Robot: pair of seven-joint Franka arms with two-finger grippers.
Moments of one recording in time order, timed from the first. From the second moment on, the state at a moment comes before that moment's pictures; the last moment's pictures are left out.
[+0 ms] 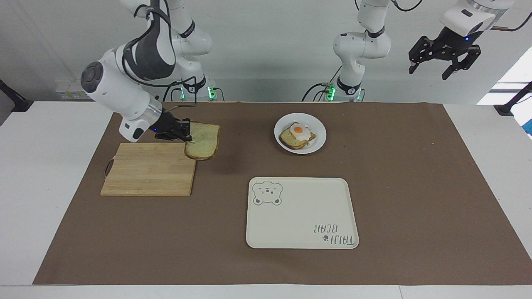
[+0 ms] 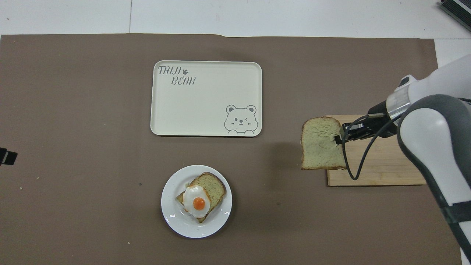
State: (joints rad) left arm -0.14 -0.06 0.10 -1.37 -0.04 1.22 0.22; right arm 0.10 0.11 -0.03 -1.79 0.37 1.70 -0.12
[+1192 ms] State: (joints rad) left arm -0.14 -0.06 0.10 -1.37 -0.04 1.22 0.22; right arm 0.54 0.12 -0.03 -1.84 0.48 1.94 0.14
